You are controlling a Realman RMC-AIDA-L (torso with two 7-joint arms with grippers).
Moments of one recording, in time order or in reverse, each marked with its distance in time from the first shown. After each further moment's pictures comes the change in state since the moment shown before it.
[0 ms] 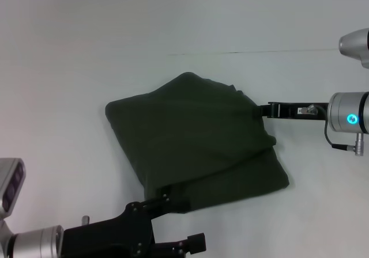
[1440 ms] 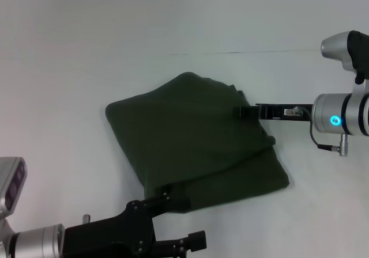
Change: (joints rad) left arm -0.005 0.000 -0.003 -0.006 0.000 -0.014 0.000; right arm 0.027 0.032 -0.025 0.024 0.004 0.082 -0.017
